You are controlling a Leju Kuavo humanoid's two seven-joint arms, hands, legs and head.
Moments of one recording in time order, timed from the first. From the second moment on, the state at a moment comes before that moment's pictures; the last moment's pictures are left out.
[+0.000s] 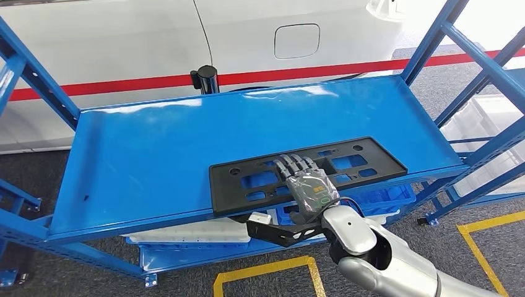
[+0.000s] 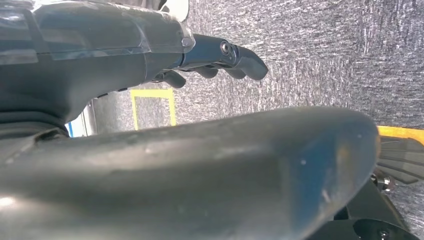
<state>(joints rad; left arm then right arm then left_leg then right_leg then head) -0.11 0.02 -0.88 -0.19 0.90 0.26 0.25 -0.36 -0.50 0.78 -1.84 0.91 0.30 0.68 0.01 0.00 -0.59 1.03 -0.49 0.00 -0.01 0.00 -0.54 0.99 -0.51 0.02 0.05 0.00</state>
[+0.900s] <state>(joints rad) -0.11 0.03 -0.88 -0.19 0.91 0.26 0.26 -0.31 -0.50 0.71 -1.84 0.91 0.31 0.68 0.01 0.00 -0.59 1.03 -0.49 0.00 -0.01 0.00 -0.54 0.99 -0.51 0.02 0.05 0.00</state>
